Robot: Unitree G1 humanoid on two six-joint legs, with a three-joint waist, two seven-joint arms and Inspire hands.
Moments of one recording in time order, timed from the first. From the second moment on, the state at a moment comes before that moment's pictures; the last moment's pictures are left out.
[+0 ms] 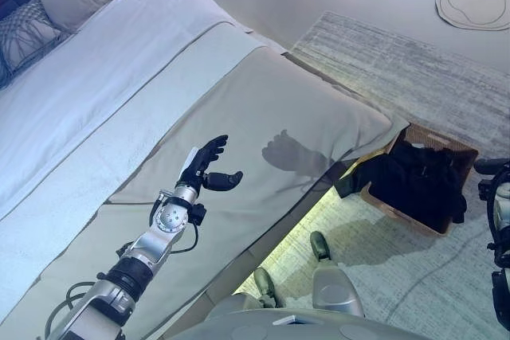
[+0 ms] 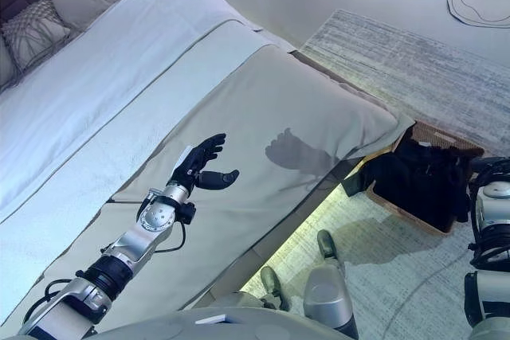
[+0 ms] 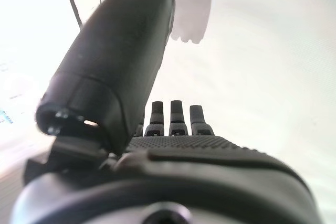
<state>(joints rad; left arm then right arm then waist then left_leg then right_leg) -0.19 0.47 -0.47 0.37 -0.23 -0.11 0.19 -0.39 -0.88 -0.06 0.87 0.13 0.19 -0.42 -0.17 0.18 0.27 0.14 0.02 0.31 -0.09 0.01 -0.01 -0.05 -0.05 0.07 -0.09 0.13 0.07</state>
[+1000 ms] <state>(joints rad) -0.11 0.29 -0.47 0.84 -0.08 -0.24 0.20 -0.15 -0.36 0.36 0.71 -0.17 0.02 -0.55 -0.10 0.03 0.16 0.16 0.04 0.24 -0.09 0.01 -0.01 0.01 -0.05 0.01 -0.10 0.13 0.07</state>
